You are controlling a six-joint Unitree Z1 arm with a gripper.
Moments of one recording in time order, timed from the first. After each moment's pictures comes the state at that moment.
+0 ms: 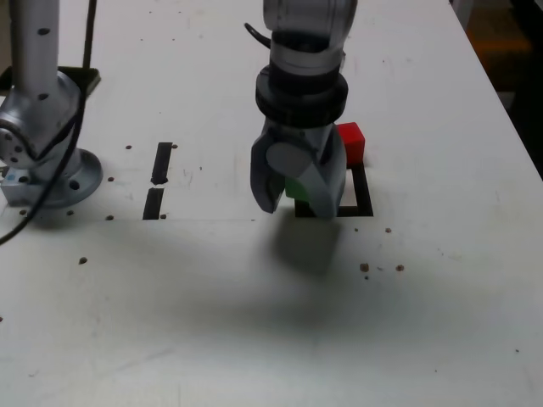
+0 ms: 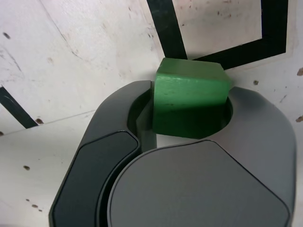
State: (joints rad) arm -0.28 1.91 -1.32 1.04 -0.04 0.04
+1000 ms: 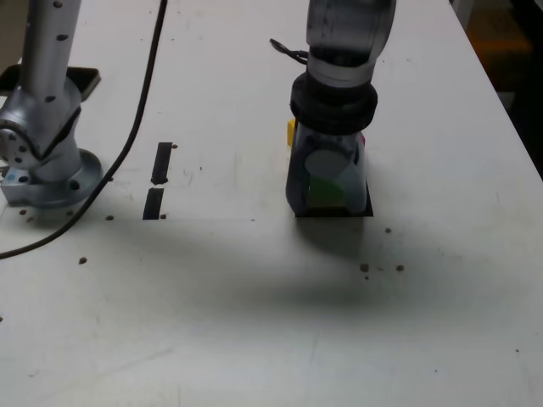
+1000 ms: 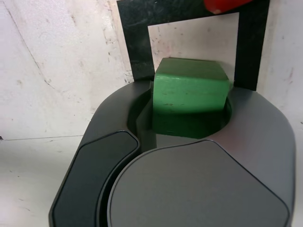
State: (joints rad) arm -0.20 2.01 -1.37 1.01 0.00 -0.07
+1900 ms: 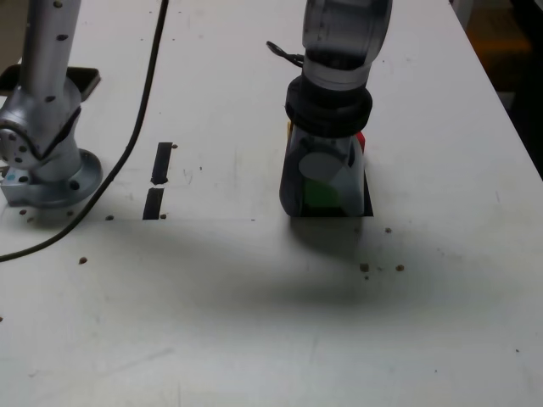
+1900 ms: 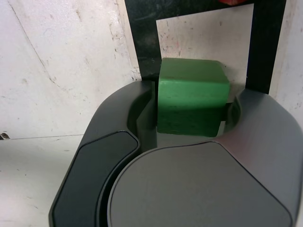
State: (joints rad) arm -0.20 2.01 -1.35 1.01 -0.02 -0.05
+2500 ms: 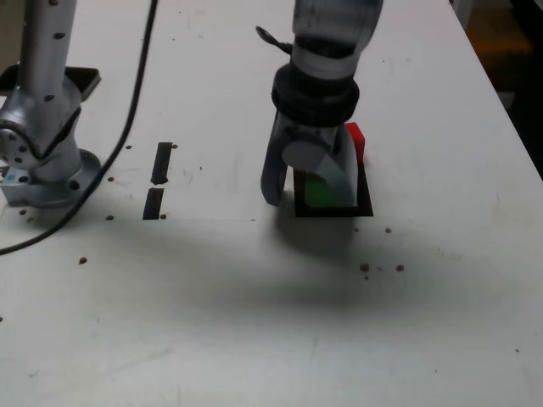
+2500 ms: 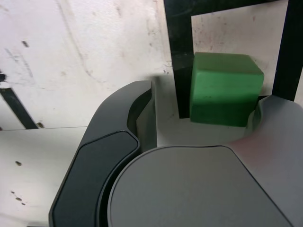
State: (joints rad) arm -0.20 1.98 -1.37 1.12 -0.01 -0.03
